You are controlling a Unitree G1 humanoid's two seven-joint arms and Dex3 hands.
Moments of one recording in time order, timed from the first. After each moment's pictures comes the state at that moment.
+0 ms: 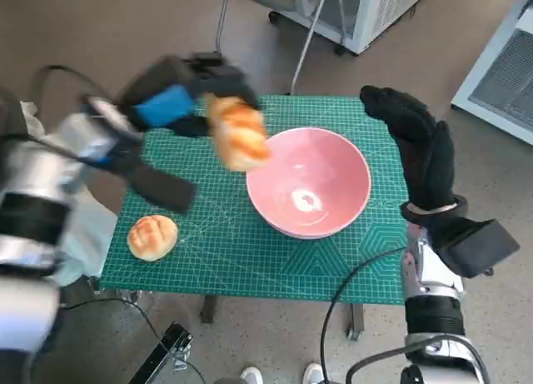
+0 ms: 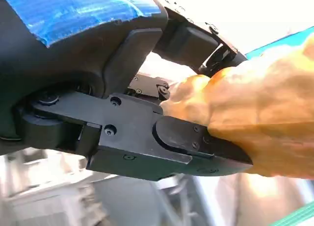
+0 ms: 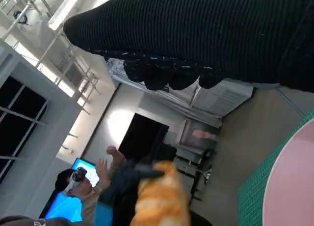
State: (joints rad) left arm -1.20 0.60 -0.57 0.91 0.97 -0.63 0.46; right arm -0.70 -0.15 -0.15 0.68 0.23 -0.78 0.43
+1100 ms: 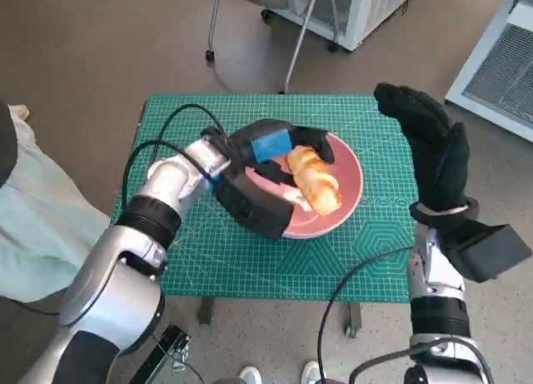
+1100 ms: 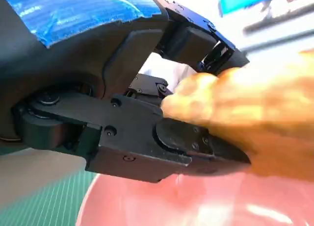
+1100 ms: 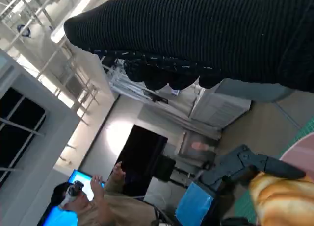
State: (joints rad) left arm -1.24 0.27 -0.62 1.21 0.85 -0.47 0.02; right arm -0.68 -0.17 -0.18 0.66 0.23 -0.80 0.41
